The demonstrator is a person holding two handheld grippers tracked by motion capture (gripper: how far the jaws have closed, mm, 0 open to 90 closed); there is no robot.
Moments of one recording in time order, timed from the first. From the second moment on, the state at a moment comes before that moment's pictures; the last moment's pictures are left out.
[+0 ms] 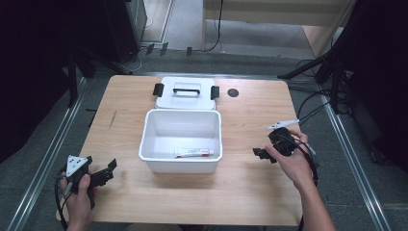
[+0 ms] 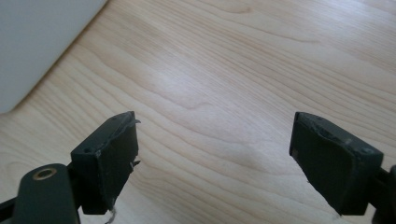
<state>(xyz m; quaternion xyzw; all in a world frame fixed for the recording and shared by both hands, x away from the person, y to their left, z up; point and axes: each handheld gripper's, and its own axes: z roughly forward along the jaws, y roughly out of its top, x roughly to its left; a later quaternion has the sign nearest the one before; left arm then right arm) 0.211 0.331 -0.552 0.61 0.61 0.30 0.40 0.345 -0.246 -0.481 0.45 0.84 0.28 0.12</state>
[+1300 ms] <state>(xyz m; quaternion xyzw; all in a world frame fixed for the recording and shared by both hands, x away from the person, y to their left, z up) 0.210 0.331 -0.552 0.61 0.62 0.30 0.40 0.251 -0.353 -0.545 0.53 0.71 0.42 0.22</state>
